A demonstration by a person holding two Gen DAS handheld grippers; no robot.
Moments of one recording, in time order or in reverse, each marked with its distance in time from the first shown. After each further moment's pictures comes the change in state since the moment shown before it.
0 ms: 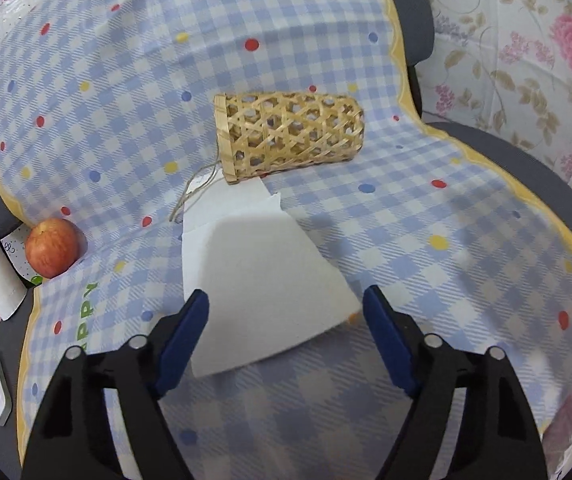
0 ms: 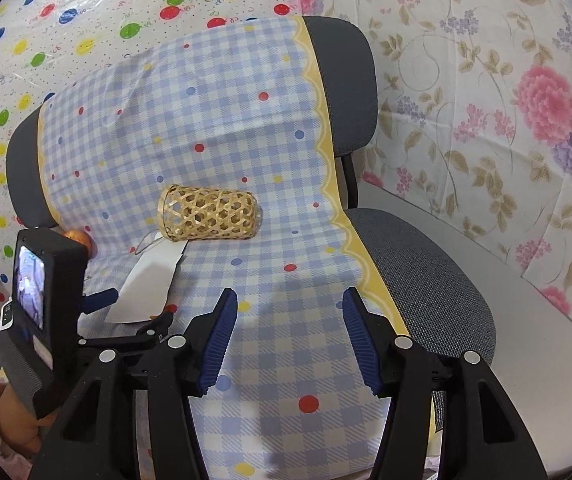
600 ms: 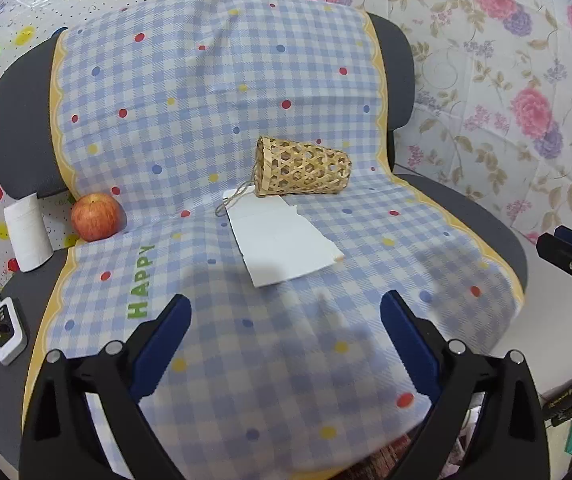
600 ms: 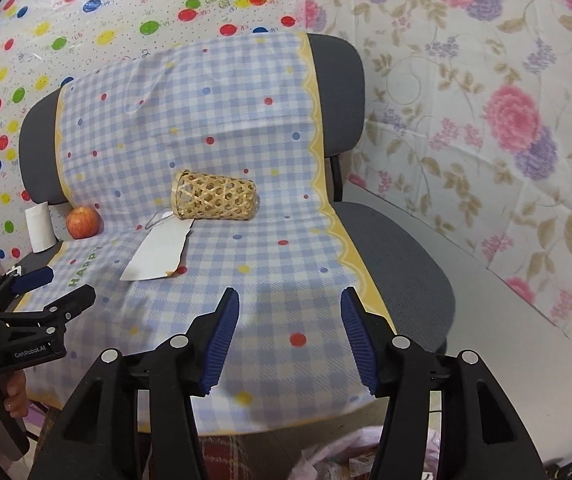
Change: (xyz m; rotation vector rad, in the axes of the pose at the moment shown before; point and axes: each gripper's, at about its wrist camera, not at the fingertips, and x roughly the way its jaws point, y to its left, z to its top) left arm -0.113 0.058 -0.046 -0.126 -0.158 -0.116; right arm -0.060 0.014 -0.031 -0.058 -0.015 -0.055
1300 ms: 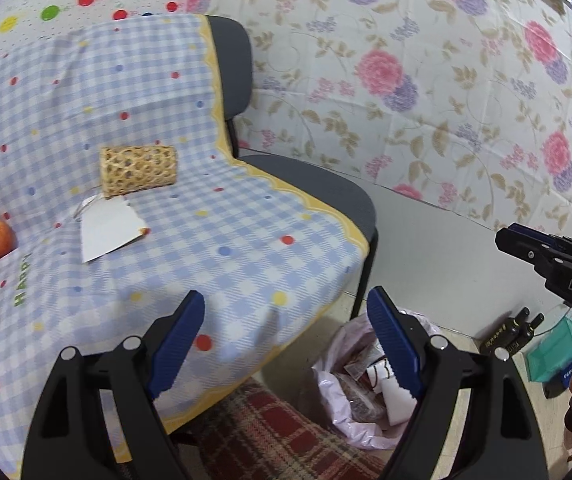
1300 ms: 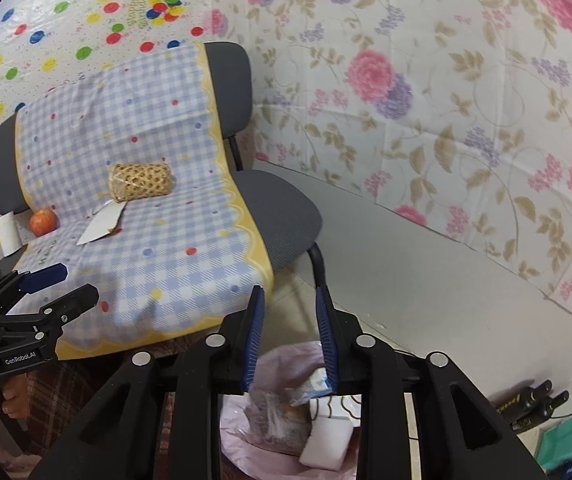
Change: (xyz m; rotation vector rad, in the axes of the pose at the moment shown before) left arm -0.060 -0.104 -0.052 0.178 -0.016 -0.357; right arm -0.119 -0.072 -0.084 0.143 0.012 -0.207
